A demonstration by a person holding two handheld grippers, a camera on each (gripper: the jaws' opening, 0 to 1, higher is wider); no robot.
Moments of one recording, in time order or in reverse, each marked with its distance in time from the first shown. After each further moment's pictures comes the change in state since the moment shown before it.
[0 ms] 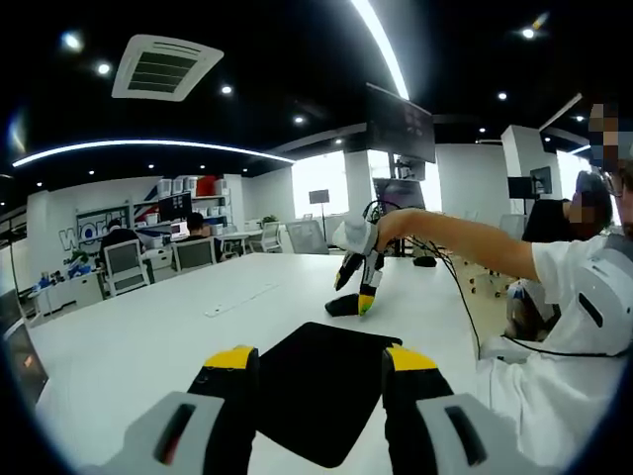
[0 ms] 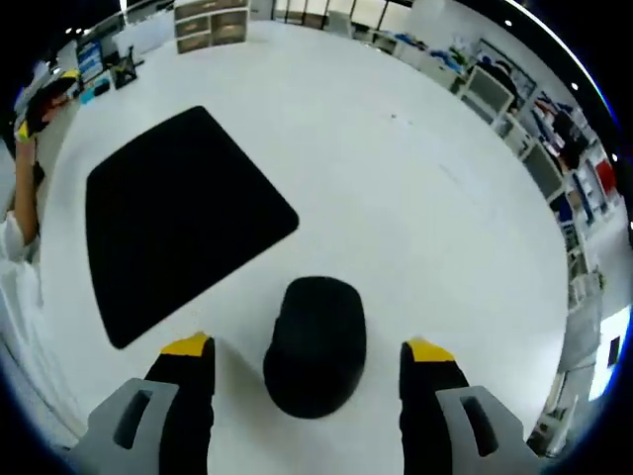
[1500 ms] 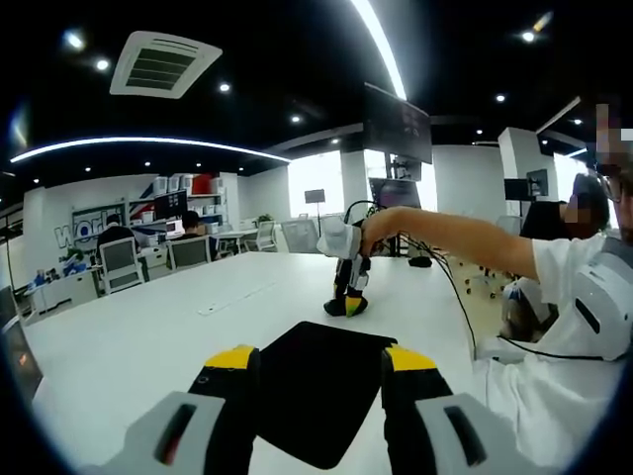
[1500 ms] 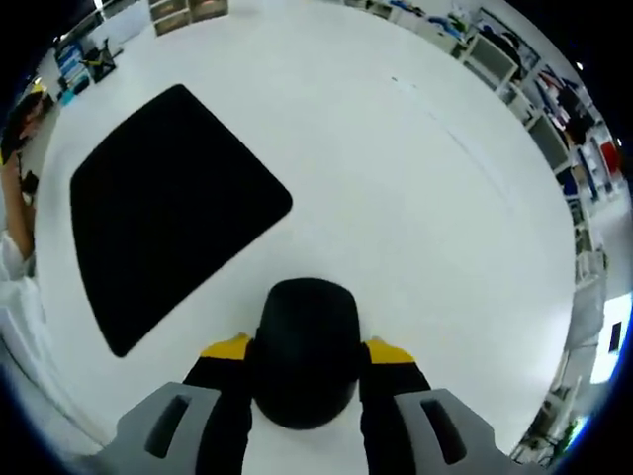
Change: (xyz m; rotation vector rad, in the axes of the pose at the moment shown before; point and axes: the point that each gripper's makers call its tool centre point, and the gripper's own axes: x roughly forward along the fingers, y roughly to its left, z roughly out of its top) left arm 0.005 -0.002 -0.001 -0.010 0.001 -0.023; right arm 0.008 -0.003 -0.007 0.071 0.132 0.031
